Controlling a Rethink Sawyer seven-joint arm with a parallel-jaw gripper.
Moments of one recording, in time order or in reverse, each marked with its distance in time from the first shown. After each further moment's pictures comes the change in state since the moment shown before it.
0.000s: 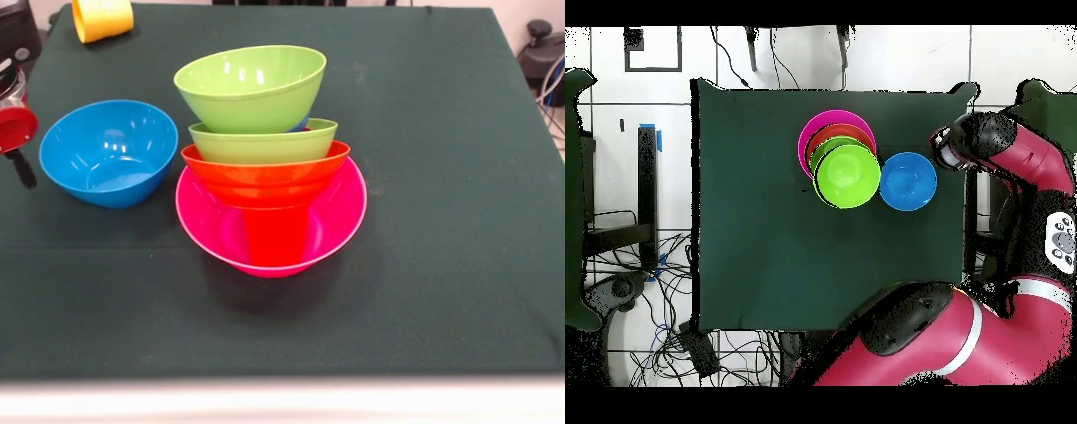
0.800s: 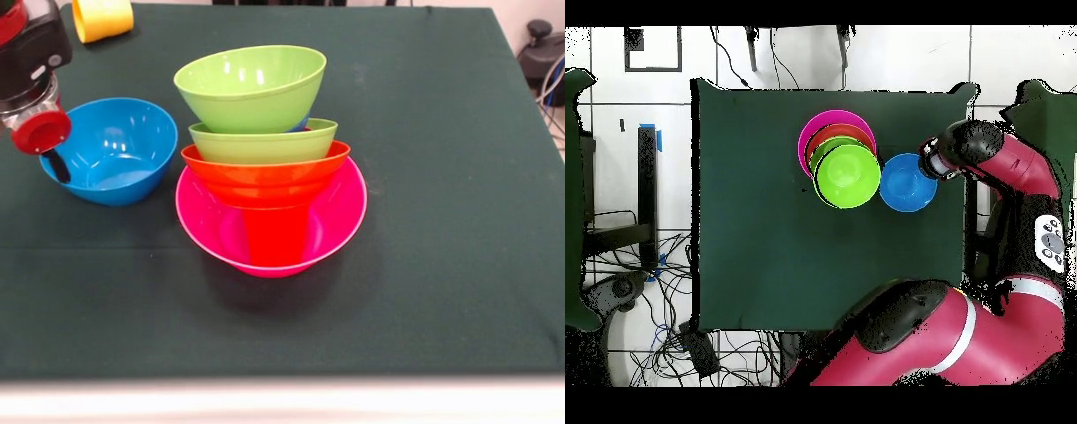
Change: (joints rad) arm 0.013 0.007 -0.019 0.058 0.023 0.000 0.000
